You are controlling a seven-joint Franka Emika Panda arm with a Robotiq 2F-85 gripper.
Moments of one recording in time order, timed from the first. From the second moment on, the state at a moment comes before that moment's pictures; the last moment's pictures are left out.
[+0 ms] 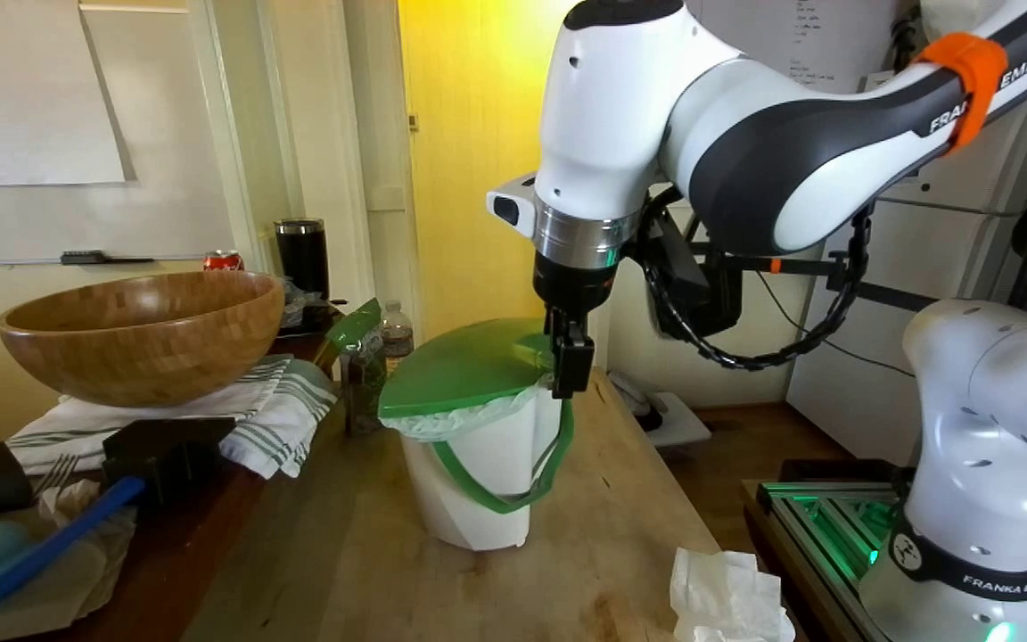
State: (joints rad) arm -0.07 -0.35 0.12 -2.36 -0.46 2.04 0.17
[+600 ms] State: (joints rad) arm -0.07 -0.35 0.08 -2.36 -0.50 1.96 0.11
